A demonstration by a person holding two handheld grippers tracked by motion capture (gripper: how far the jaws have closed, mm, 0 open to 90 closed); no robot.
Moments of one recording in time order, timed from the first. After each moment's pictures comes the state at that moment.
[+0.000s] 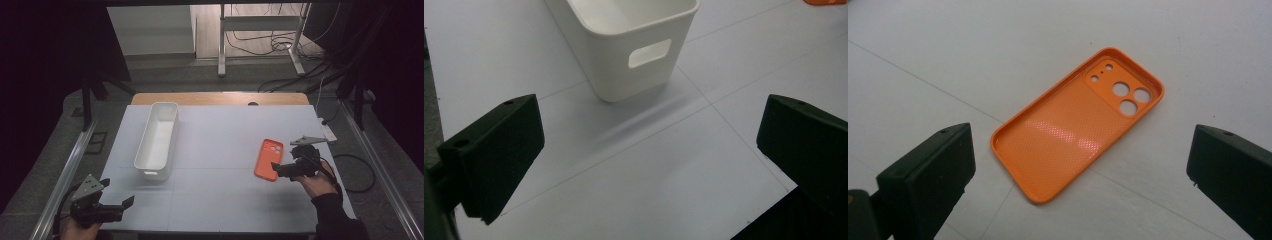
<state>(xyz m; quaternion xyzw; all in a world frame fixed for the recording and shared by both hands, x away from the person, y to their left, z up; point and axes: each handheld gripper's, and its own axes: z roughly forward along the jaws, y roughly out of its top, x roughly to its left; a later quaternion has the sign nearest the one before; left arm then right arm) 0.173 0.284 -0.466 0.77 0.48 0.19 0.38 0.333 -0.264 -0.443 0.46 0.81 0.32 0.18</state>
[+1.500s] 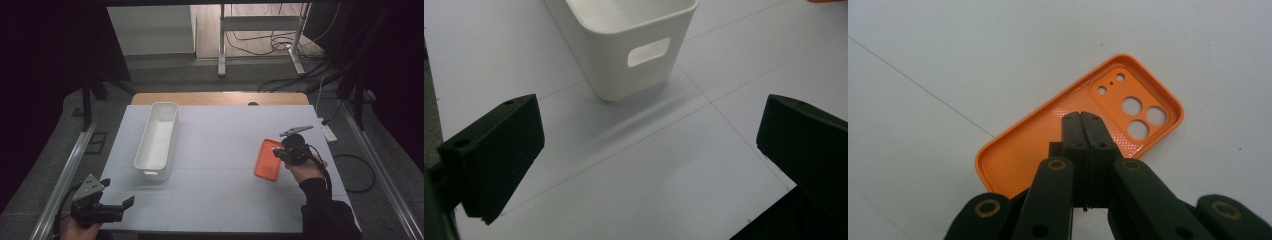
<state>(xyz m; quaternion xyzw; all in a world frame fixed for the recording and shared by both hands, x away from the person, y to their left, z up) 0.173 0.283 -0.466 0.77 0.48 0.19 0.38 0.372 -0.251 -0.452 0.43 0.84 0.28 0.15</state>
